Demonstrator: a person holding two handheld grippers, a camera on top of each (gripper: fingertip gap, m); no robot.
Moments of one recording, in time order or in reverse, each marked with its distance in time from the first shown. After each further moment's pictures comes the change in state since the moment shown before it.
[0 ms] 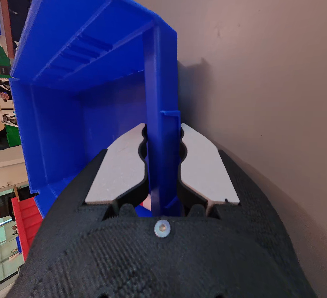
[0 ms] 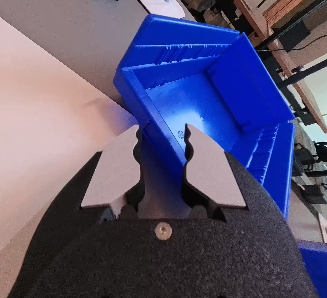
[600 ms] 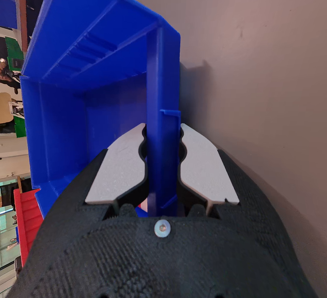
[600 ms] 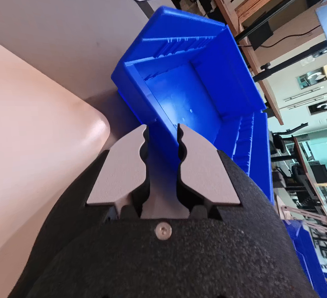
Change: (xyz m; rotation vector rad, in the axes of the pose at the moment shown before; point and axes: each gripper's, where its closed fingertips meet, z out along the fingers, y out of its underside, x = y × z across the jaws) left arm -0.012 0.004 0.007 0.011 -0.060 -0.043; right arm 0.028 0.014 0.020 -0.061 0.148 -0.085
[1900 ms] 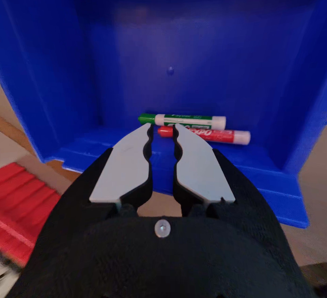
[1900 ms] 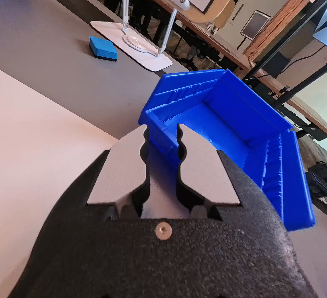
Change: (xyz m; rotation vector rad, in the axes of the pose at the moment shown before) left arm -0.116 0.085 0.000 -0.343 0.424 -0.123; right arm -0.008 -0.043 -0.025 0.303 -0.117 0.236
